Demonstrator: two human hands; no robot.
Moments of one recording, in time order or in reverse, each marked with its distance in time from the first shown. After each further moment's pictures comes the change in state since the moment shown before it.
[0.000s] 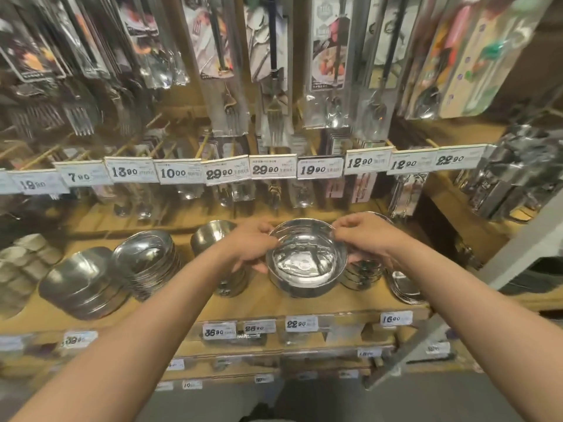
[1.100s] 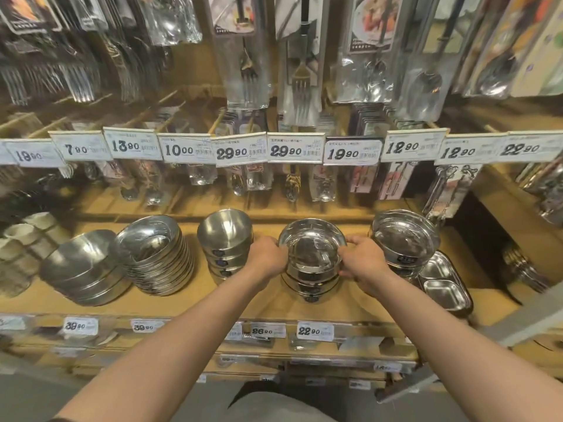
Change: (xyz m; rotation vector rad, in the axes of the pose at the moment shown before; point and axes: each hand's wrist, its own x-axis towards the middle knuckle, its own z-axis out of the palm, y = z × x) left_hand 0.089 -0.083 0.048 -0.108 0.381 -0.138; right_hand 0.091 0.075 0.070 0.084 0.324 0.094
